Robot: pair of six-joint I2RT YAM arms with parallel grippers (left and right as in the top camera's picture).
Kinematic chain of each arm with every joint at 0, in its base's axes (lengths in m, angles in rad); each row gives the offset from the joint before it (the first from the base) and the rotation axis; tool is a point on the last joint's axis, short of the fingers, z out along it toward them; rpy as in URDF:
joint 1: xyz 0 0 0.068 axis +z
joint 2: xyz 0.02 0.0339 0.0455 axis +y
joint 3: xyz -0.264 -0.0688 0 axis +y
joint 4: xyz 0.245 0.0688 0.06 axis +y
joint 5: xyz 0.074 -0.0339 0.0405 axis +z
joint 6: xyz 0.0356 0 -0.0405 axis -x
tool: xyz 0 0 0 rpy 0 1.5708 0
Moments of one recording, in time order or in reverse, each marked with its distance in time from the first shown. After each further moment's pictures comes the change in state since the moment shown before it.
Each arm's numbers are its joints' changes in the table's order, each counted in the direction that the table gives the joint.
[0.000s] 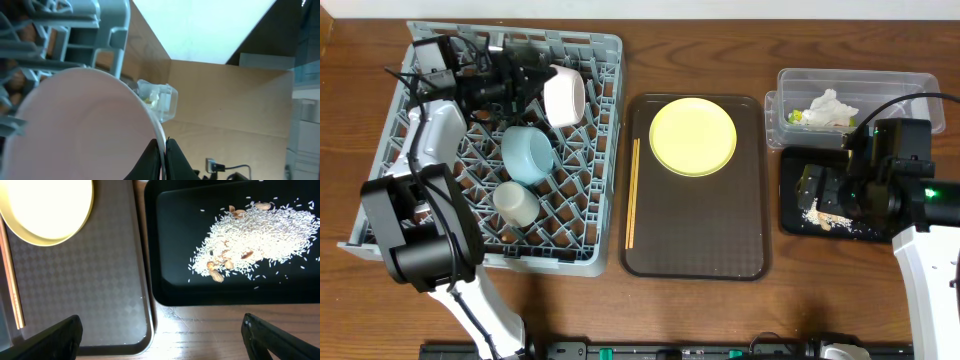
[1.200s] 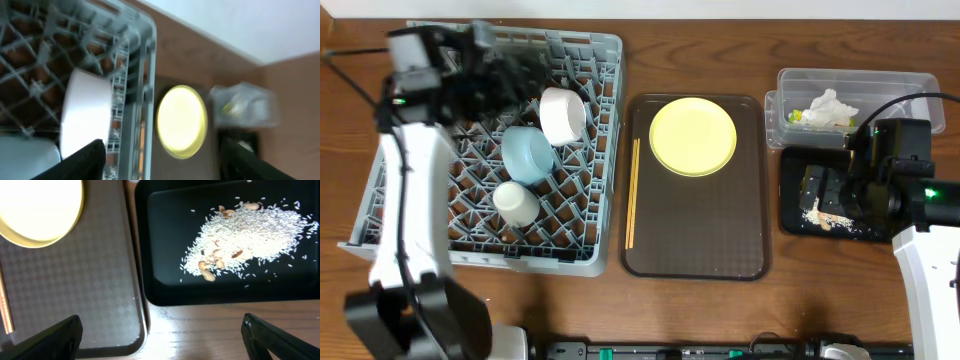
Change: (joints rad) left arm -0.115 -0.420 0.000 0.481 0.609 -0.488; right arm 0.000 0.000 0.000 0.003 -0.038 0.000
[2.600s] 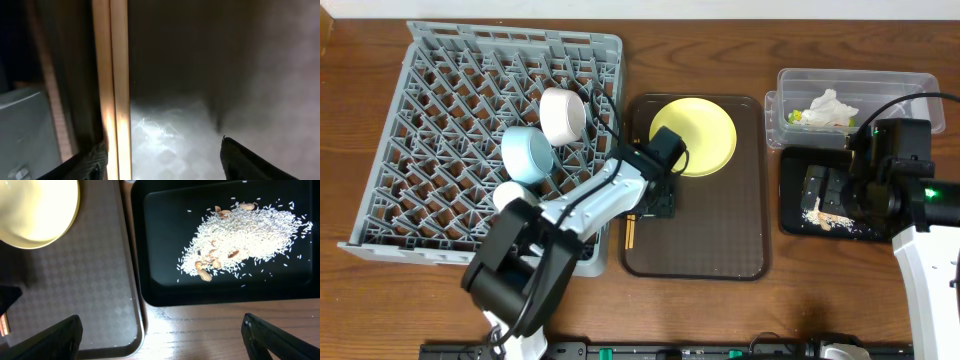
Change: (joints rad) left arm -0.776 0.289 0.278 0.019 0.652 0.348; right arm 0.000 0.000 0.000 0.000 -0.014 0.000
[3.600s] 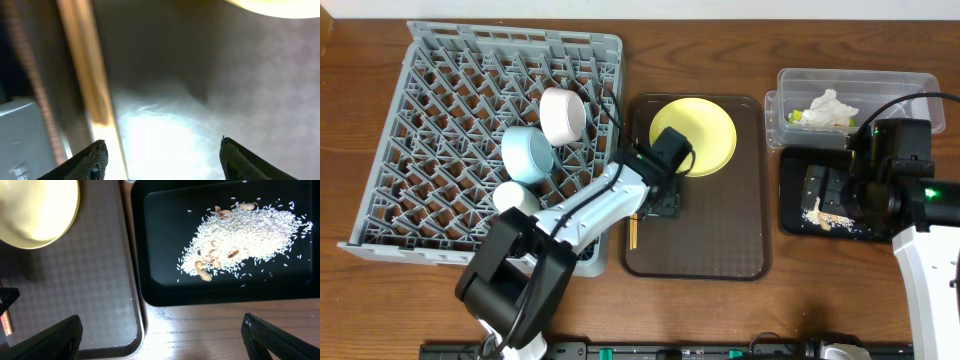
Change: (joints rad) left arm -0.032 -0.048 0.000 -0.024 0.008 -0.074; right arm 0.000 0.000 0.000 0.000 0.000 0.000
